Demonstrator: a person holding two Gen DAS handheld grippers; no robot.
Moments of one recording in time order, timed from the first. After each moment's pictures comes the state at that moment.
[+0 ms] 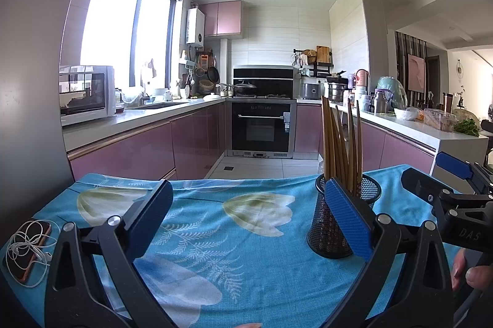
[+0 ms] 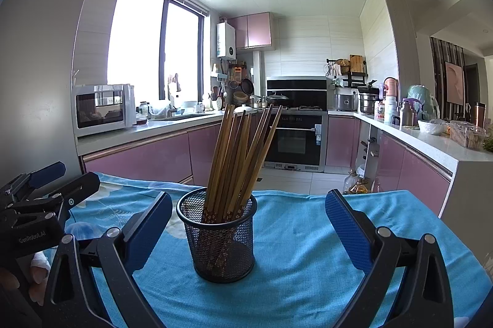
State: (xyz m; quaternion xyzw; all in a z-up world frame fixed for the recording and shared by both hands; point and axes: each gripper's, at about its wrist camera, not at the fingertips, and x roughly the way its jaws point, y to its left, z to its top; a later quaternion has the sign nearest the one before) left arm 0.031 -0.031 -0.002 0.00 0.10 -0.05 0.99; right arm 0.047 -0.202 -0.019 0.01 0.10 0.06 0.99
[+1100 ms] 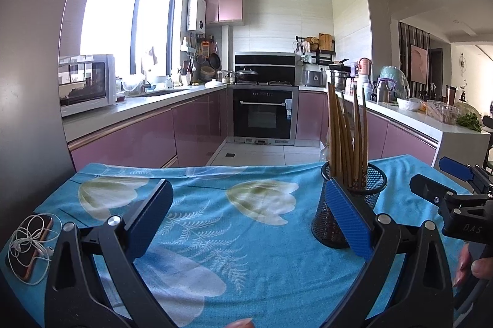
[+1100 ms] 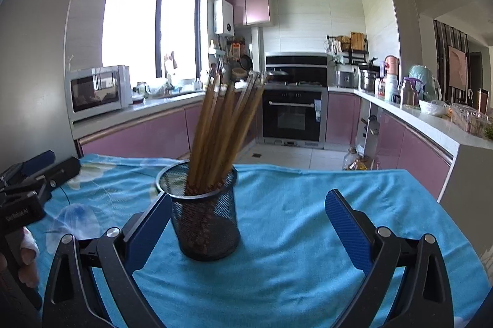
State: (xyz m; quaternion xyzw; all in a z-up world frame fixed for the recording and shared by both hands) left arm 0.042 -0.018 -0.007 0.01 0.15 -0.05 0.99; right arm 0.067 -0.232 -0.037 0.01 0.18 0.05 0.98
